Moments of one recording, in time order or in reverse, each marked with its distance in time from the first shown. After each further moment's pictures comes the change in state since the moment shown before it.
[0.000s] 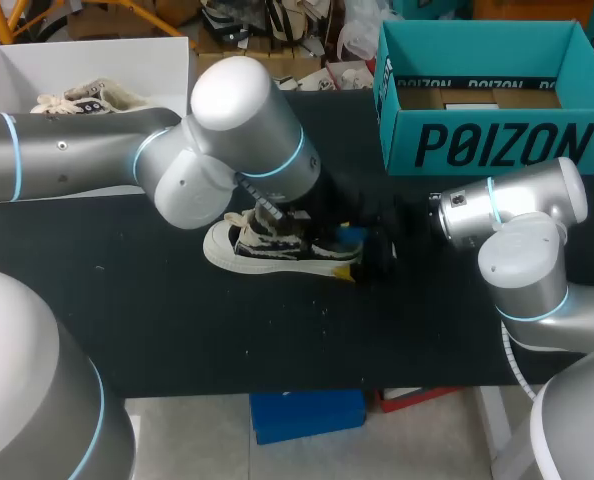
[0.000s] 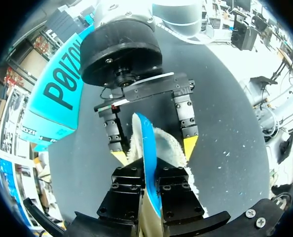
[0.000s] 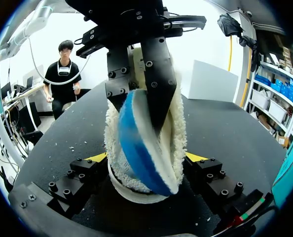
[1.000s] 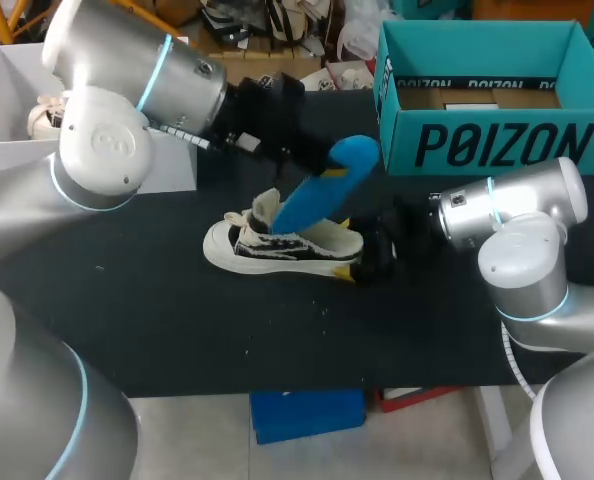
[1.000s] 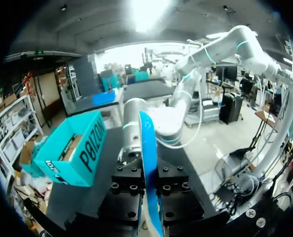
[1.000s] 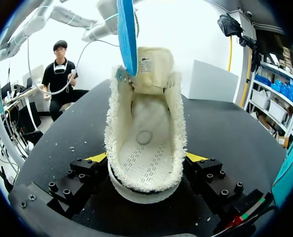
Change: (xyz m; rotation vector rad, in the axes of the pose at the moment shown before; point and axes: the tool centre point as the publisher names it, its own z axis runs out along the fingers) left arm -0.014 -0.081 -0.188 0.717 0.091 -0.184; right arm 0.000 0.000 0.000 0.000 0.000 0.000
